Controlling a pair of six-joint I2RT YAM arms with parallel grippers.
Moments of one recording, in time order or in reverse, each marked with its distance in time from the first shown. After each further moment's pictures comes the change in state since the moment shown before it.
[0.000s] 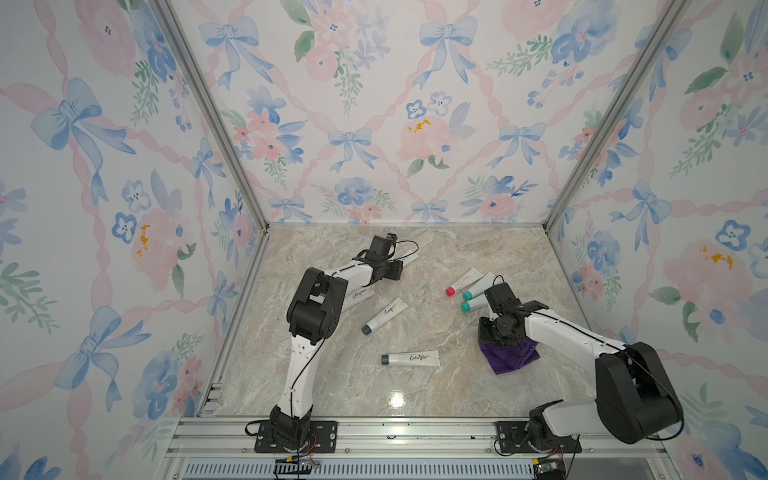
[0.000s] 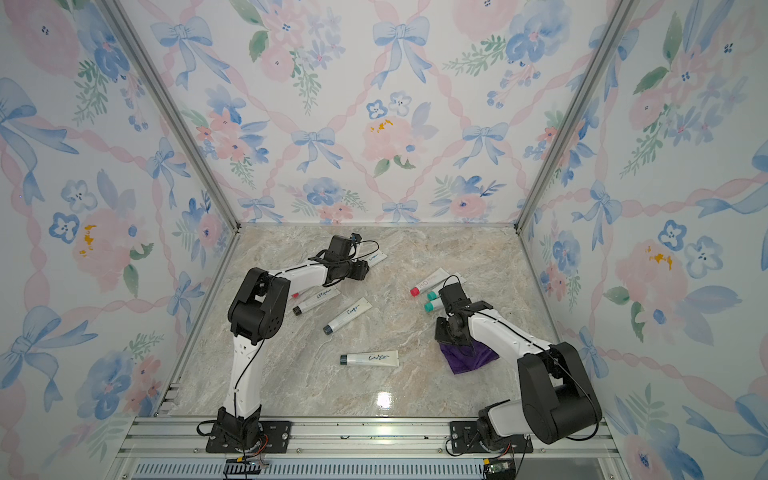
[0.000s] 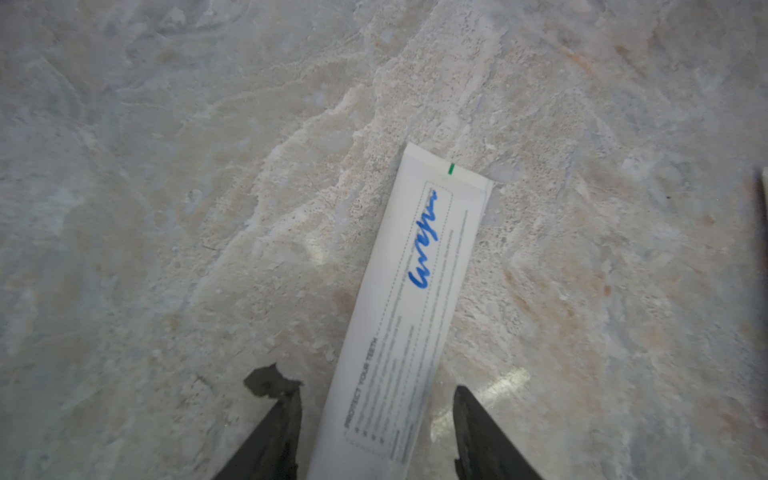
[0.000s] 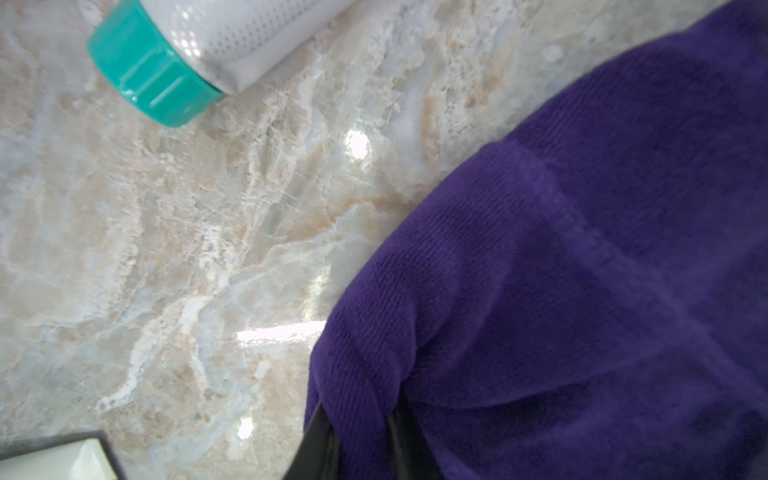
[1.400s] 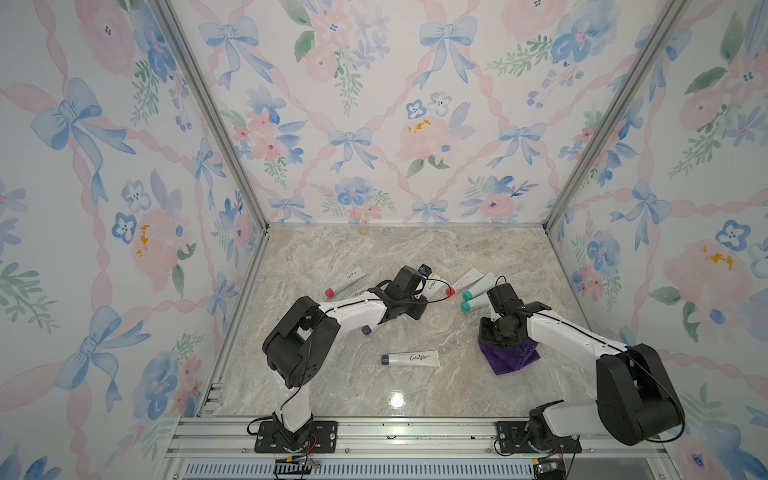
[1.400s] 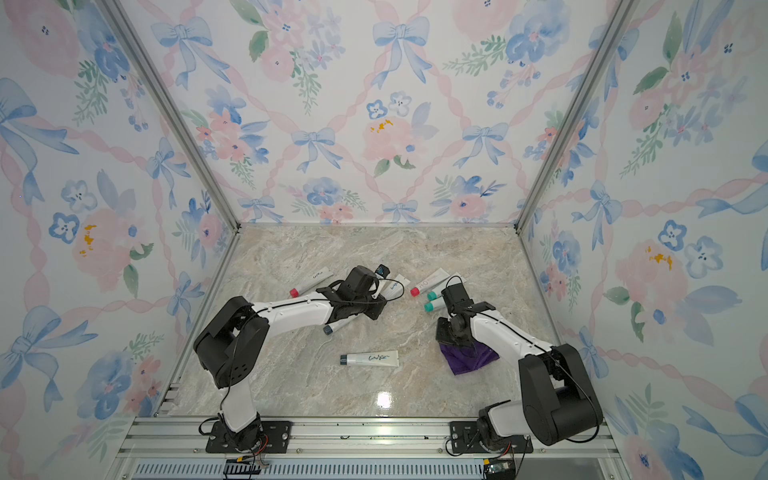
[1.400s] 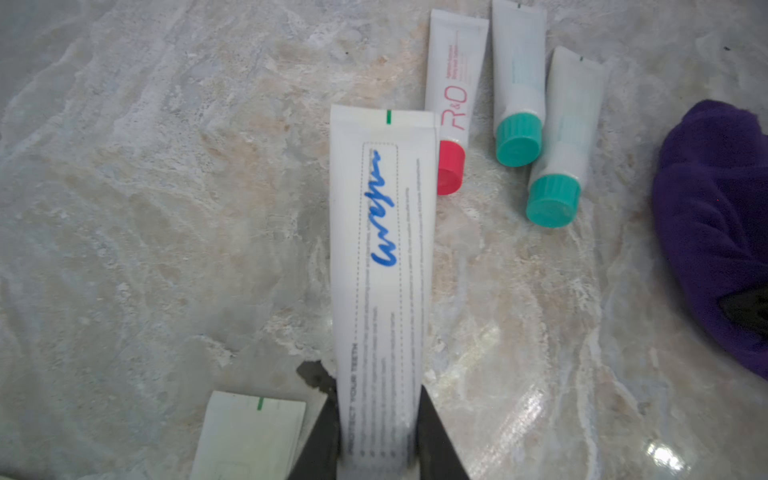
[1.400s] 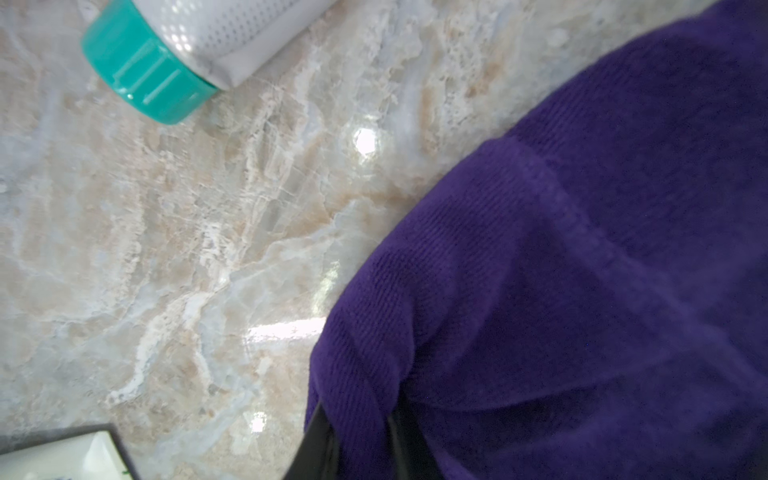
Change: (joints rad) left arm -0.334 -0.407 -0.416 0.003 -0.069 0.031; right arm -0.032 -0.010 -0.011 0.007 -0.039 0.001
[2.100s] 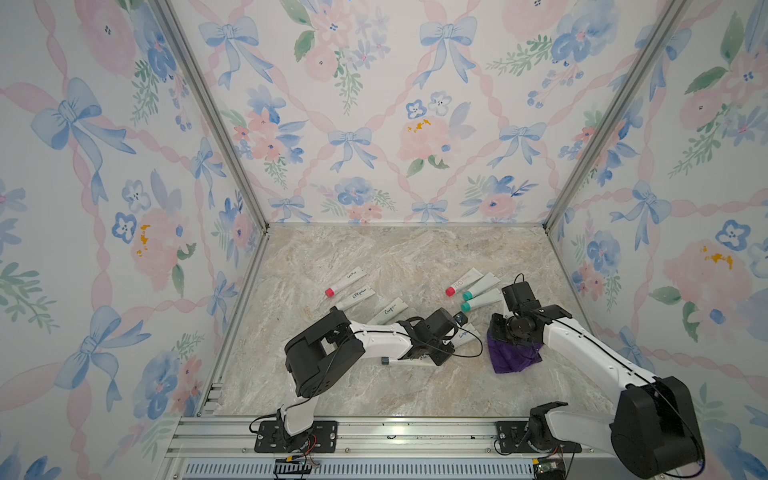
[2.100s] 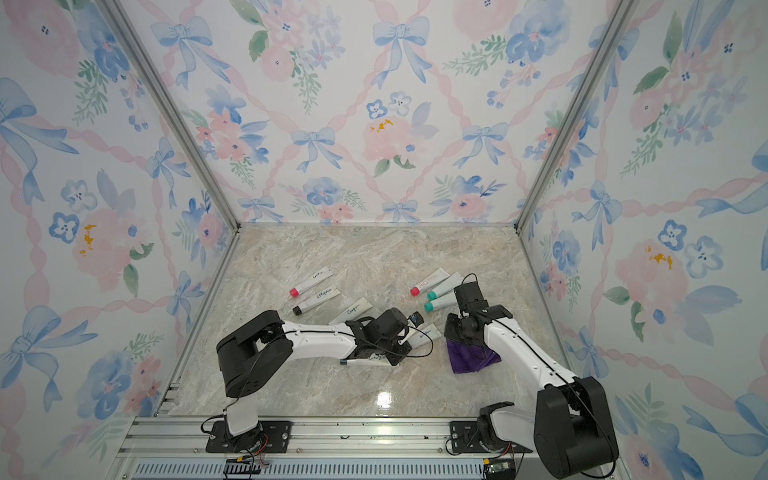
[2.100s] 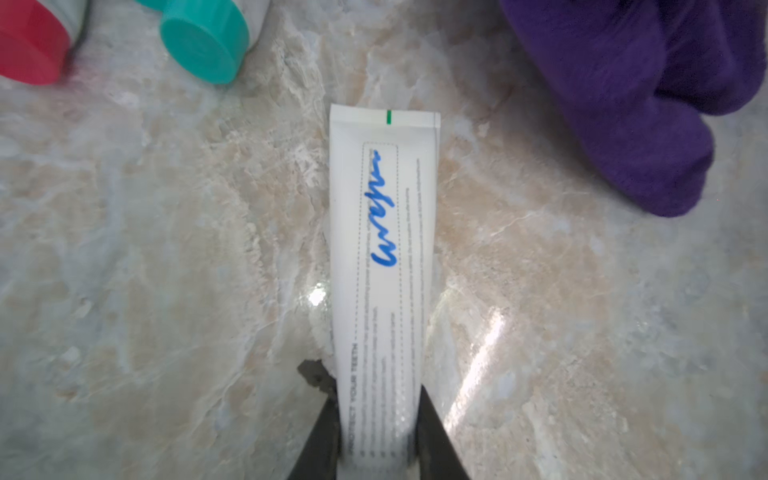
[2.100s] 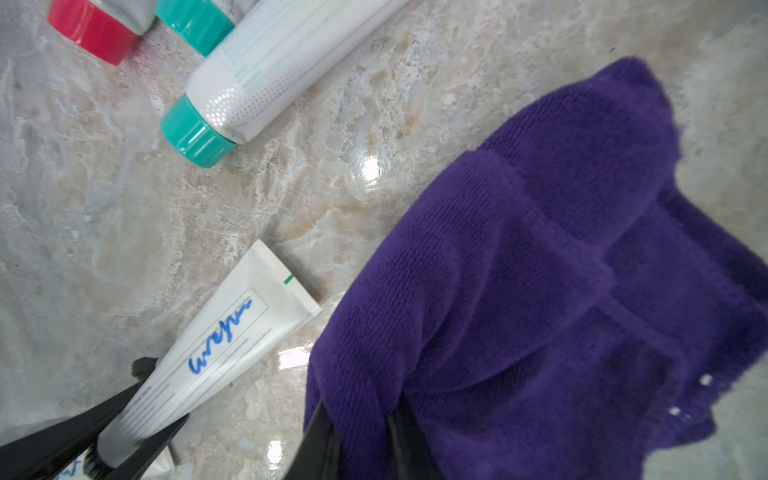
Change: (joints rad) left arm -0.280 0.098 -0.049 0.037 0.012 0.027; right arm -0.060 -0.161 0.000 -0.073 0.014 0.003
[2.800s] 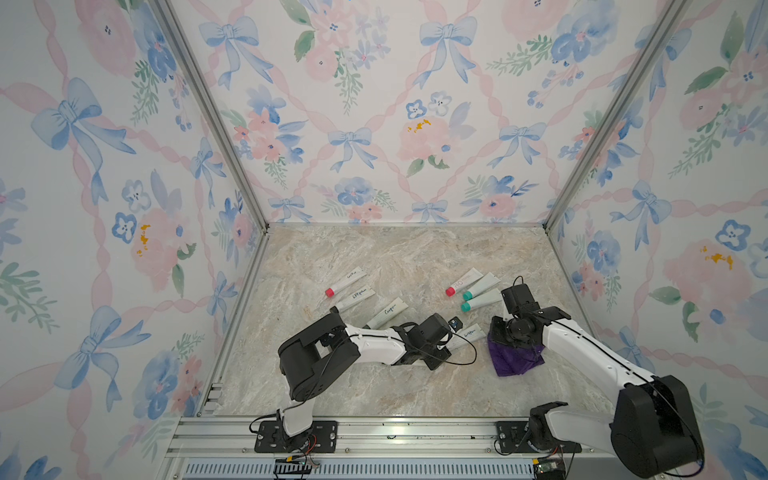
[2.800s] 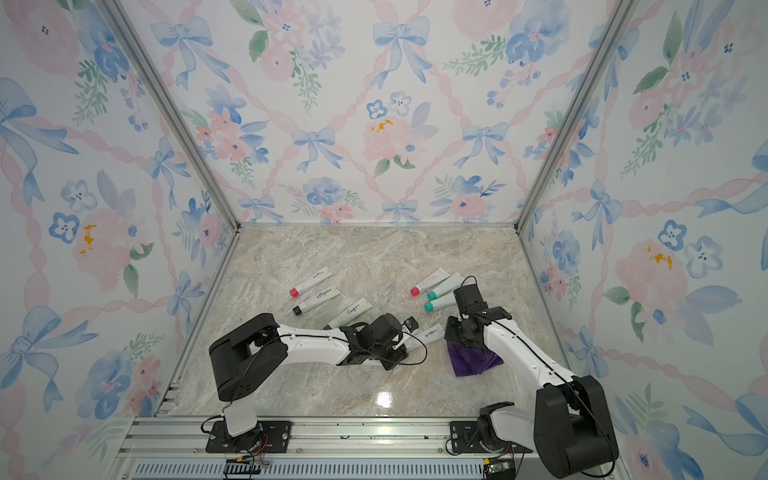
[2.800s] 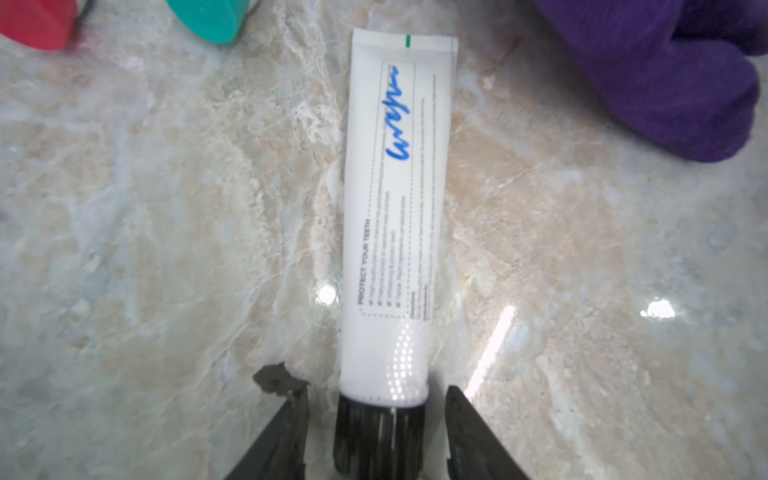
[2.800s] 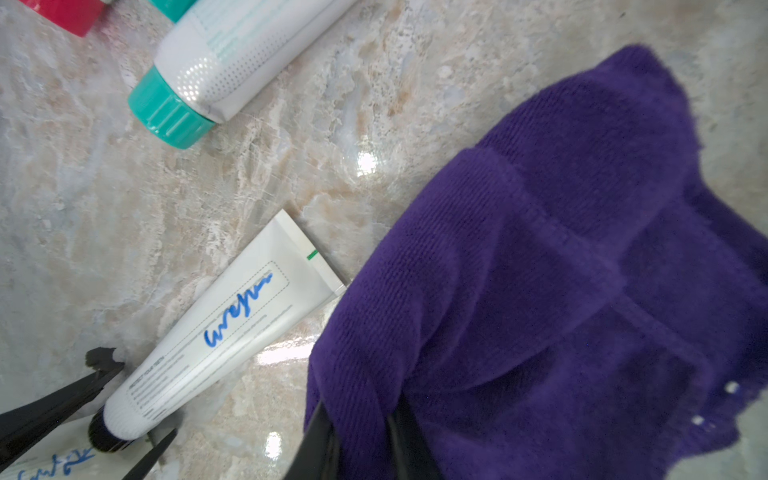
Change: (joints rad) left arm -0.005 -0.064 -0.109 0.060 -0.027 0.026; right arm 0.002 0.002 -0.021 0.000 -0.001 0.000
